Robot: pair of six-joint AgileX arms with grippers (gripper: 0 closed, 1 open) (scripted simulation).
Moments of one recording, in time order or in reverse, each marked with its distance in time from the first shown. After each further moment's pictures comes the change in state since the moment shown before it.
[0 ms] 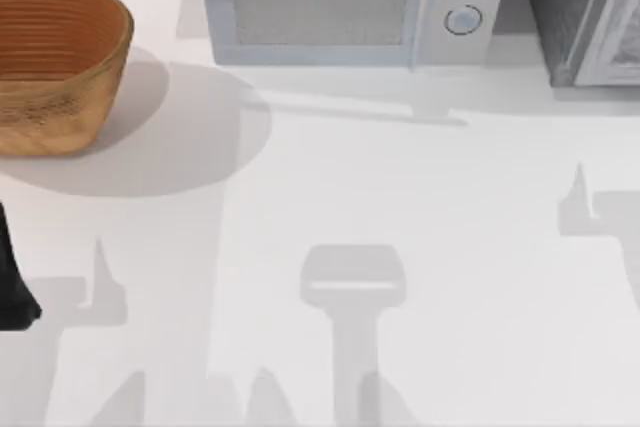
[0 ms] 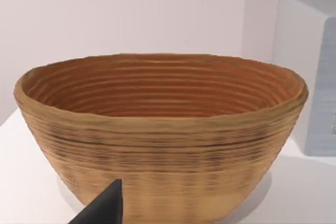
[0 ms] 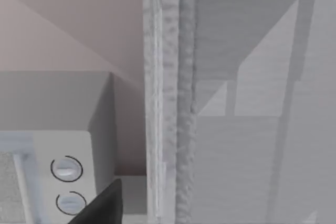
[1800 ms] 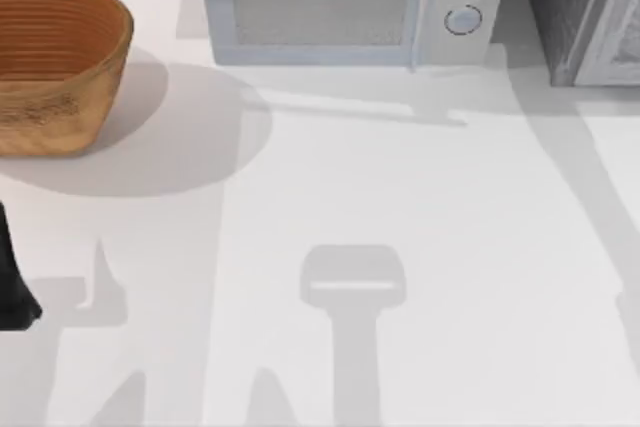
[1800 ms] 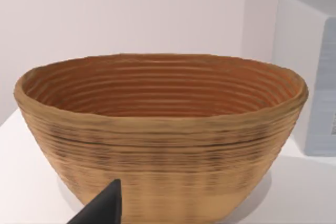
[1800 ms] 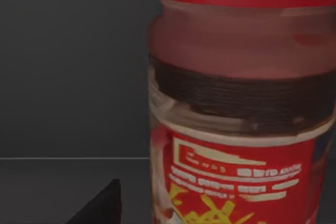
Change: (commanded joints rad) left arm 0.000 0.000 0.000 0.000 0.000 0.000; right arm 0.171 1.055 1.306 -0.225 0.192 0.016
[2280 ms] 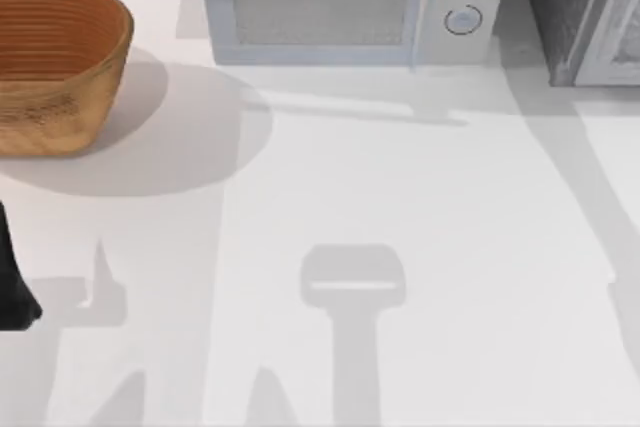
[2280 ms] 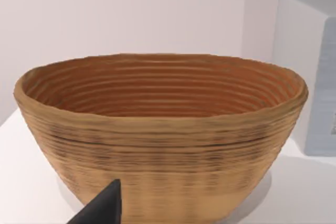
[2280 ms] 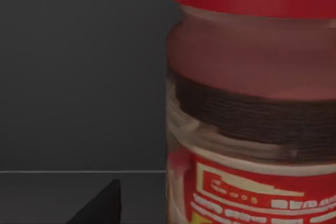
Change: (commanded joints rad) left arm 0.000 0.000 0.000 0.000 0.000 0.000; right arm -0.003 0.060 0.055 -0.001 -0.001 0.001
